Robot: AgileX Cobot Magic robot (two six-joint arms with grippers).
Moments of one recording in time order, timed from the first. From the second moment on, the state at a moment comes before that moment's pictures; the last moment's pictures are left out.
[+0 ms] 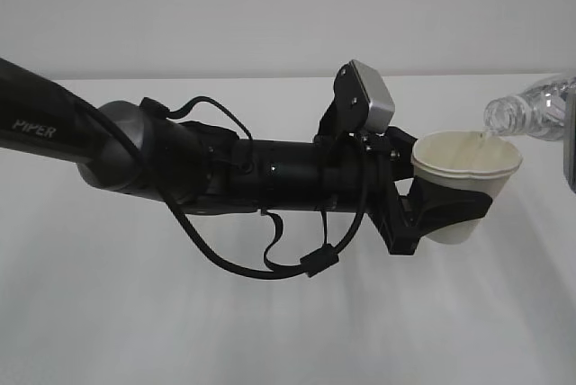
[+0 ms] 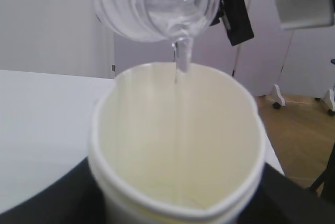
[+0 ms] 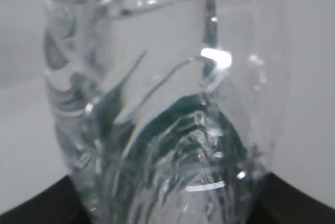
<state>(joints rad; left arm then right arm) -0.75 2.17 -1.26 1.00 -0.98 -0.69 0.14 1.16 -0.61 -1.67 0.21 0.02</state>
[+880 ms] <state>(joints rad) -0.75 2.17 -1.26 1.00 -0.98 -0.69 0.14 1.16 -0.61 -1.68 0.21 0.02</state>
